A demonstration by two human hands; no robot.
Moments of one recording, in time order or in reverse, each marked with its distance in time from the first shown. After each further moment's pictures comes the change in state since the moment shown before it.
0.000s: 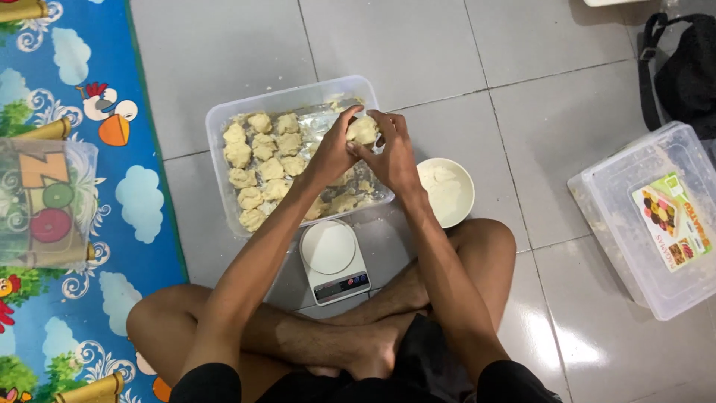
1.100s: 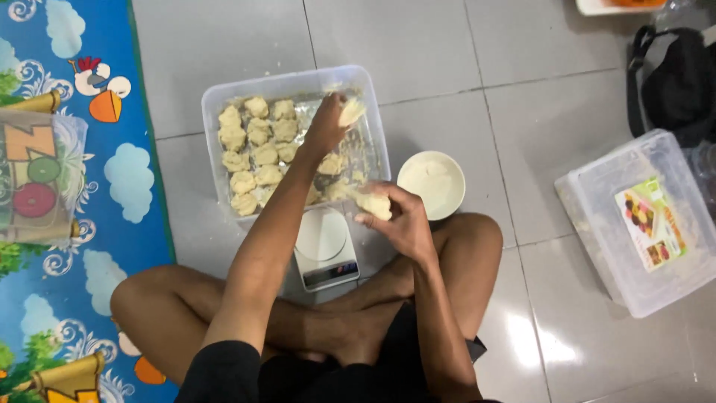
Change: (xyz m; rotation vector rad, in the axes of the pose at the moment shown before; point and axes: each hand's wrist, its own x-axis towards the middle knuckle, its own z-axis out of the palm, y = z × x) left_hand 0.032 -0.074 0.012 0.343 0.055 -0.096; right_hand -0.119 -0.077 -0.072 0.540 -0.166 0.035
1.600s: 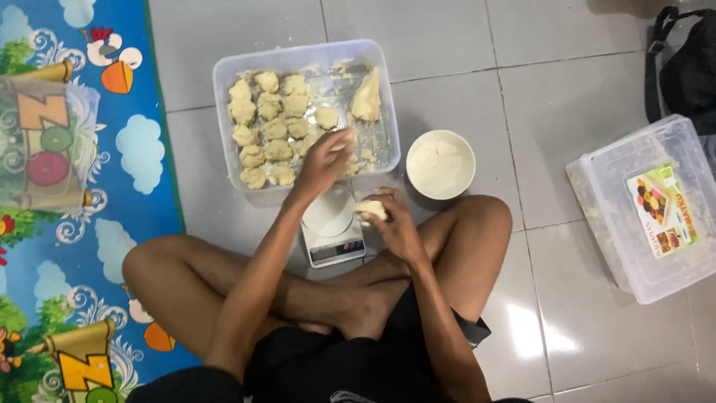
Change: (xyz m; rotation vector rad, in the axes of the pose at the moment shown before) left_hand -0.160 0.072 -0.034 -0.602 0.101 -0.037; right_hand -0.066 0.091 0.020 -0.201 -0.038 0.000
